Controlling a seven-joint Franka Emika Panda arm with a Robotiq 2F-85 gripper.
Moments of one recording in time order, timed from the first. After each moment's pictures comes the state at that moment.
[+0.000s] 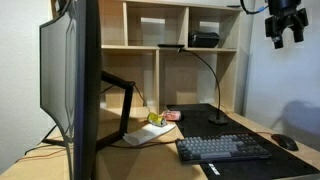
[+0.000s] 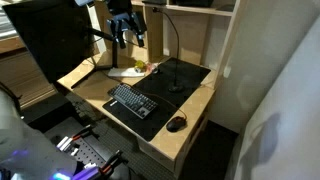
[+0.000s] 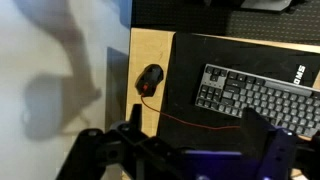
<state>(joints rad) -0.07 -0.45 -0.01 -2.20 -0.30 1.72 -0.15</state>
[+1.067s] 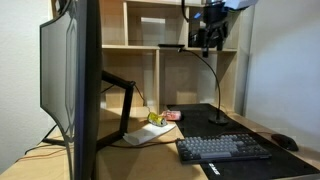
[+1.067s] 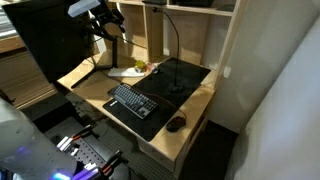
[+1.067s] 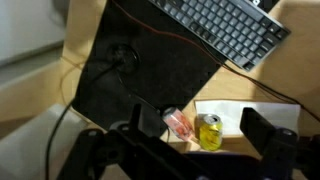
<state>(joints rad) 0.15 -0.34 0.19 -2.23 -0.30 2.14 -0.04</state>
